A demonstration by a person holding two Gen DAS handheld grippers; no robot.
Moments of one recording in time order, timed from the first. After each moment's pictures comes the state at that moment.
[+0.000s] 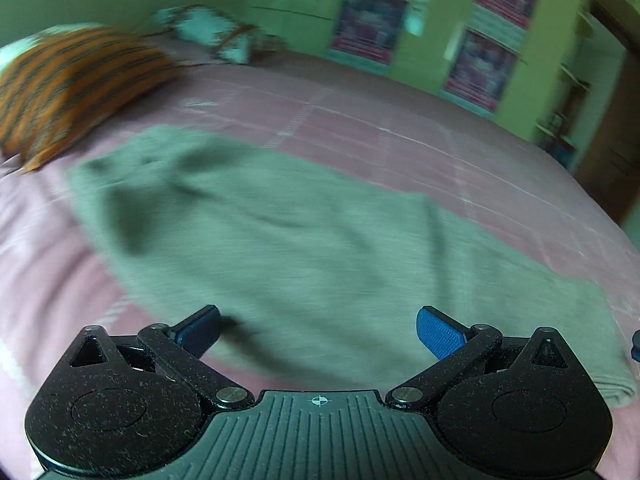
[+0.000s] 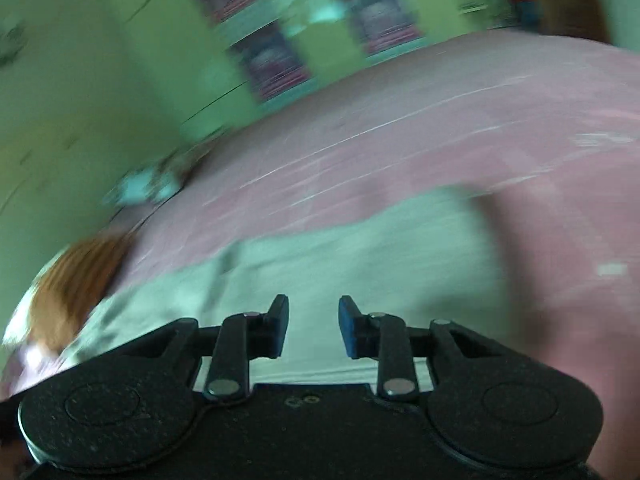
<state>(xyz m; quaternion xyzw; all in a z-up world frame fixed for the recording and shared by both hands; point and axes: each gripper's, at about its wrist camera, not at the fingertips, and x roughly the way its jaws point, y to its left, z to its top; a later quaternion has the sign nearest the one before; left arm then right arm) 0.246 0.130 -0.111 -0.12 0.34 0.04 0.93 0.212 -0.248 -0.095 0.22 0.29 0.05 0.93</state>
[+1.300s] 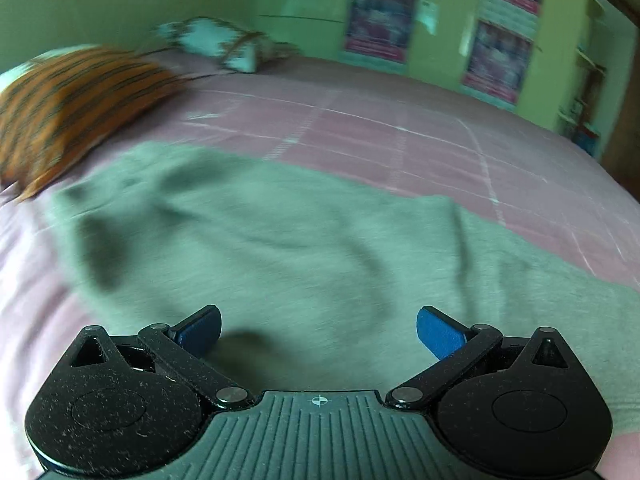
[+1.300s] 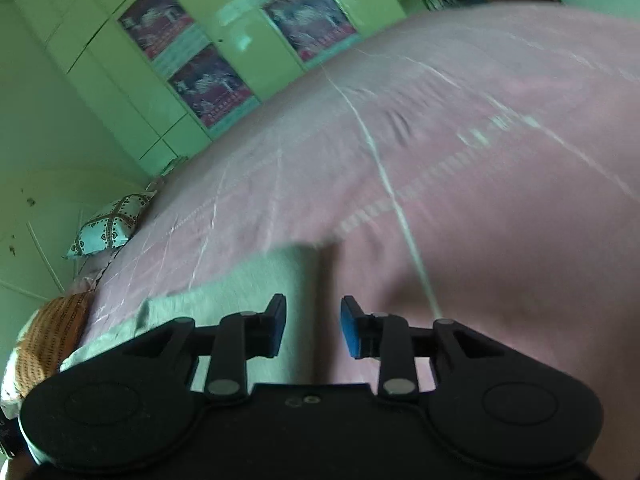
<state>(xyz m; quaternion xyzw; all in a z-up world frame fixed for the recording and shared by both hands) 0.254 0.129 -0.118 -0.10 0.33 0.10 0.93 0.228 -0.344 -0.140 0.29 0.31 0.05 0.90</state>
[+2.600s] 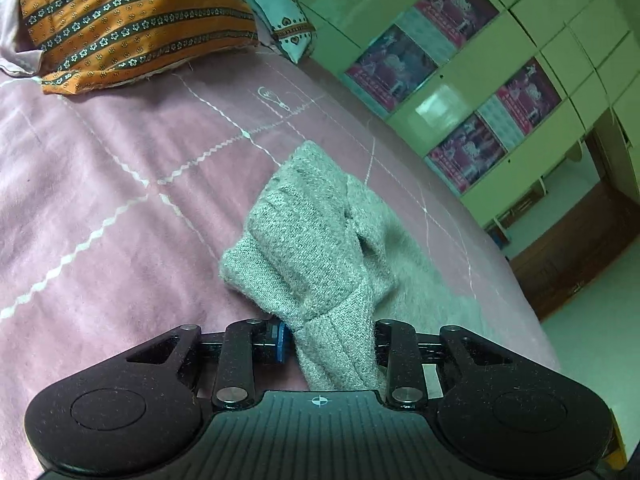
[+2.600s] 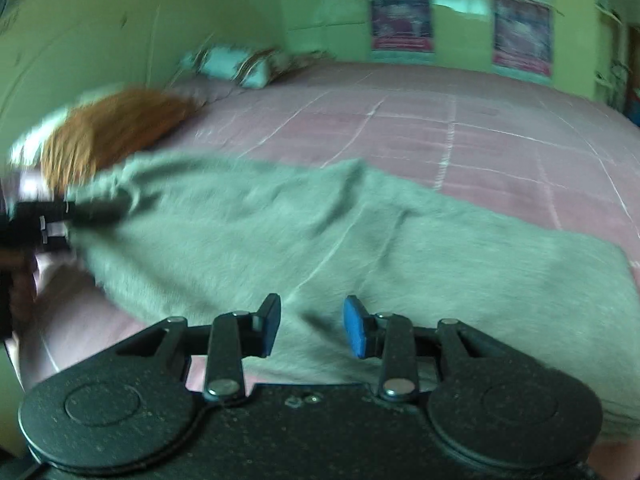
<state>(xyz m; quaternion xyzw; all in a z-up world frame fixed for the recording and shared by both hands) 0.301 0.363 -0.197 -0.34 0.29 -0.03 0.89 0.244 -0.028 -0.136 -0.10 0.36 0.18 0.91</state>
